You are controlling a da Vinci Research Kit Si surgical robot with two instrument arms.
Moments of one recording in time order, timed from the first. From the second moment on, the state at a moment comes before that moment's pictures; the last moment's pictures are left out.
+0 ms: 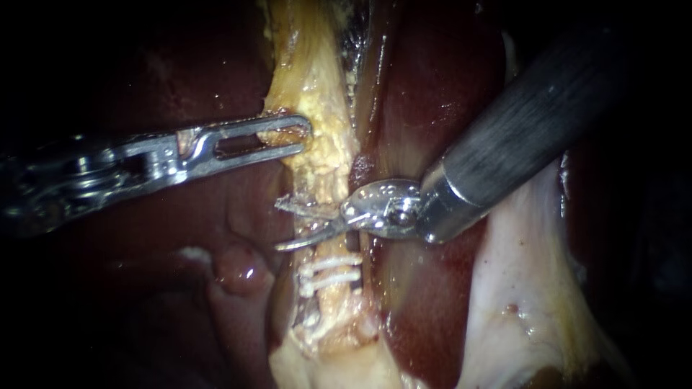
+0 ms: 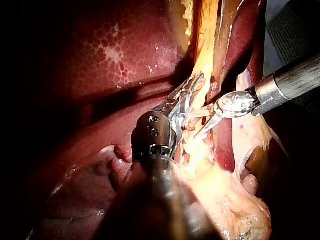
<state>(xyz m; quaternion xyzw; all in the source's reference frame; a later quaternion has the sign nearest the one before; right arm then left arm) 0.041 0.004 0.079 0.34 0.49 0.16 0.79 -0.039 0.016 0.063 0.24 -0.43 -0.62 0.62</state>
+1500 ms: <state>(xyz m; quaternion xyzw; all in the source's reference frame) 0.036 0.002 0.072 0.37 0.46 0.19 0.79 -0.032 0.016 0.057 0.23 -0.43 -0.62 0.61</state>
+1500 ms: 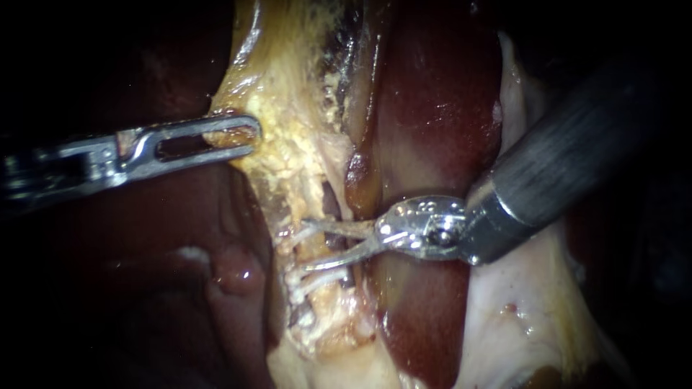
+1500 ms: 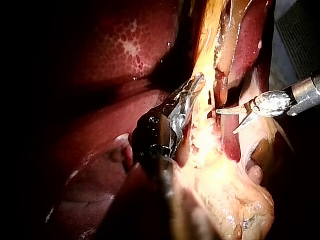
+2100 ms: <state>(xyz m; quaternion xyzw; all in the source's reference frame) 0.036 0.002 0.075 0.38 0.43 0.21 0.80 -0.031 0.015 0.054 0.22 -0.44 -0.63 0.60</state>
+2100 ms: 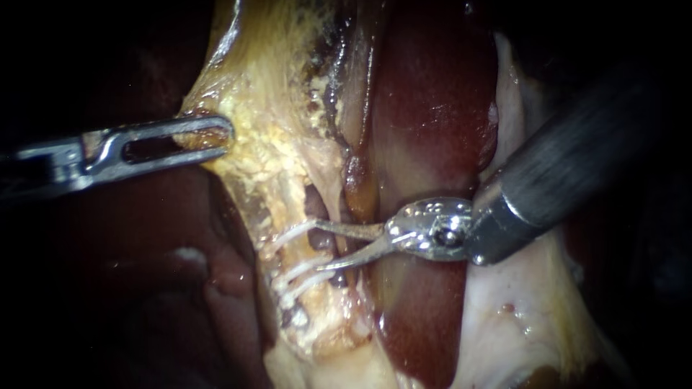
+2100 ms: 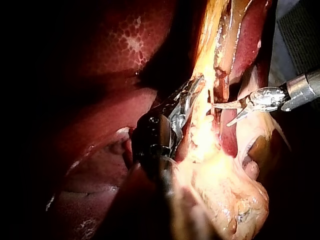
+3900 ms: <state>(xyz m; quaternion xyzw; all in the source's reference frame) 0.040 0.002 0.079 0.48 0.51 0.12 0.71 -0.032 0.015 0.053 0.22 -0.44 -0.63 0.60</state>
